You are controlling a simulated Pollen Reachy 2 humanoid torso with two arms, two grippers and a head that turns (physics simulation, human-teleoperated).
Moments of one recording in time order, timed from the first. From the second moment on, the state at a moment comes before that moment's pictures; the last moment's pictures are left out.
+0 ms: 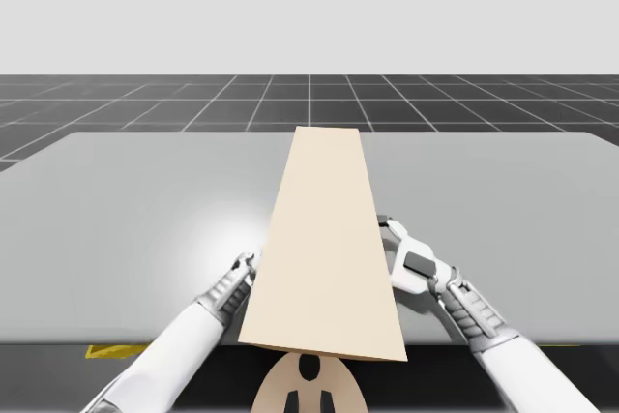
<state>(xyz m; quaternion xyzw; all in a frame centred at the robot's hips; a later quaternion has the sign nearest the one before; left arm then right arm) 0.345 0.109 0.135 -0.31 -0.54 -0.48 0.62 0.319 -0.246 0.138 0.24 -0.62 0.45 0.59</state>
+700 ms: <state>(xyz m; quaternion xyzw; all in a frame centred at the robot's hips) 0.370 0.089 0.133 -0.31 -0.53 -0.51 0.60 0.317 -0.247 0.138 0.25 -0.62 0.46 0.59</state>
